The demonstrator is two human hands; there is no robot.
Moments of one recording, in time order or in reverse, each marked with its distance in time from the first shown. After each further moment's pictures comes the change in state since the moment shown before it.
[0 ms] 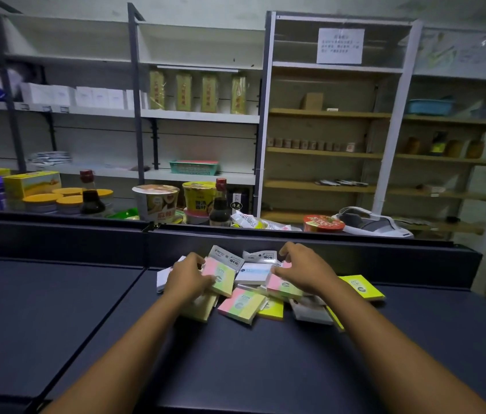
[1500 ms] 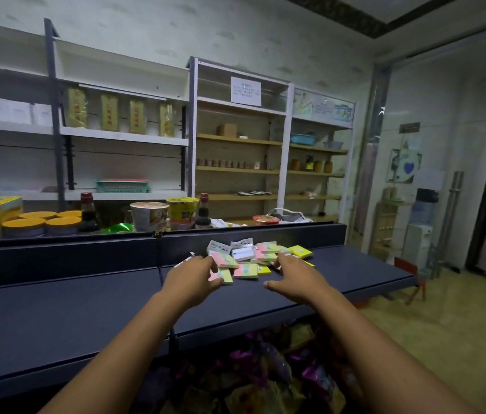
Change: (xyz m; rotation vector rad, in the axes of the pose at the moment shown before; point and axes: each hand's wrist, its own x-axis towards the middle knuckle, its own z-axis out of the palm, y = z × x) left_hand -0.150 -0.072 -0.216 0.352 -0.229 0.753; right_hand -0.248 -0.264 -0.024 -0.215 0.097 0.412
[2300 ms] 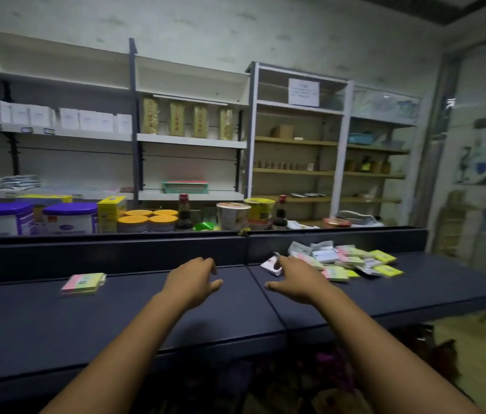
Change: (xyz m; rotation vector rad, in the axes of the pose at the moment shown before) left_hand -0.078 -0.222 -0.066 0.066 -0.026 -0.142; right_hand 0.029 -0.228 0.068 0.013 -0.064 -0.184
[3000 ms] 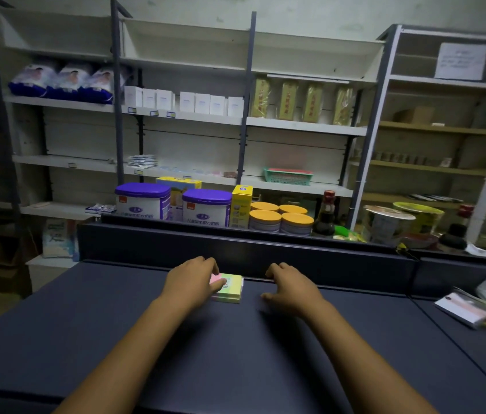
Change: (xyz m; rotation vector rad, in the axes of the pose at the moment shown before) left_hand -0.012 -0.330 -0.024 0.065 0.103 -0.290; right_hand 0.184 -0.305 0.163 0.067 -0.067 -0.334
